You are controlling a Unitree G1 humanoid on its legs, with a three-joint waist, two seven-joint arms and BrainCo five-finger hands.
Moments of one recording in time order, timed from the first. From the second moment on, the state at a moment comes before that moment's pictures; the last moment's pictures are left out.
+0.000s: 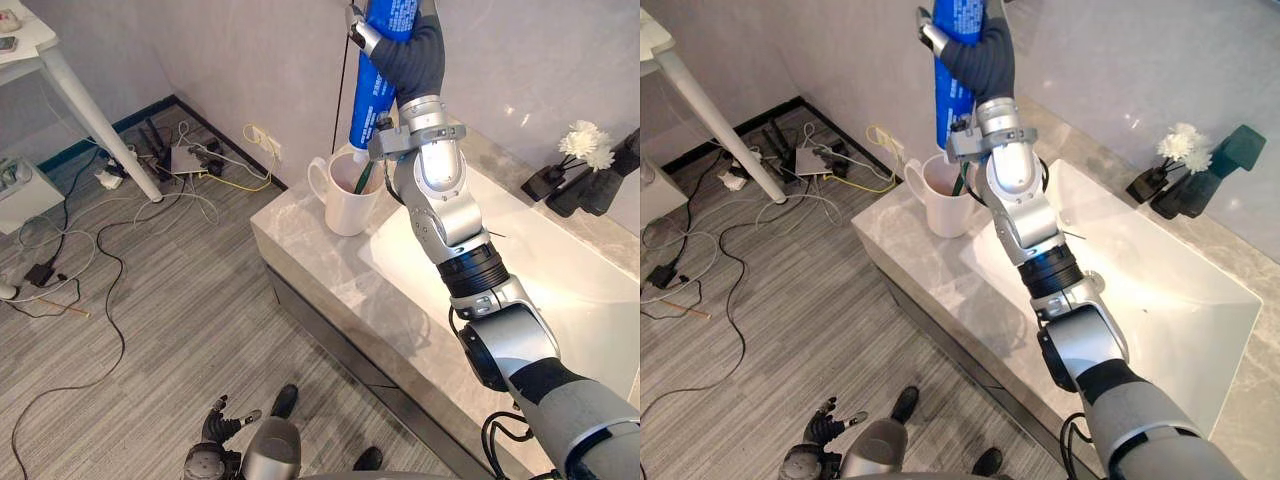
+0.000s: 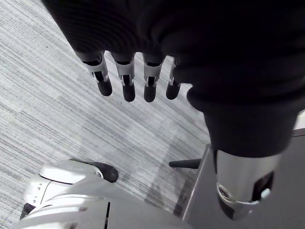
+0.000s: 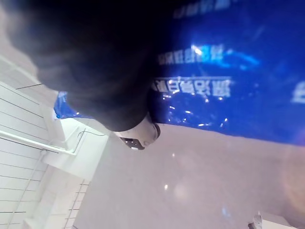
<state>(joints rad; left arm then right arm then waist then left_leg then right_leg) 0.12 0.18 -0.01 0.90 0.11 -0.14 0.16 -1.06 -0.18 0.24 0.34 0.35 -0.27 -0.21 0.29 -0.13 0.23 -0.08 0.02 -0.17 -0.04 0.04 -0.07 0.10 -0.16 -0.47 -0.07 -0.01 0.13</state>
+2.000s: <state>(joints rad) 0.11 0.18 -0.04 0.90 0.10 -0.14 0.18 -0.90 -0.10 0.29 0.33 0.35 -0.26 -0.17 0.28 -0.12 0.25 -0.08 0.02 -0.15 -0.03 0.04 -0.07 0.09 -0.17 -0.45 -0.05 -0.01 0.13</state>
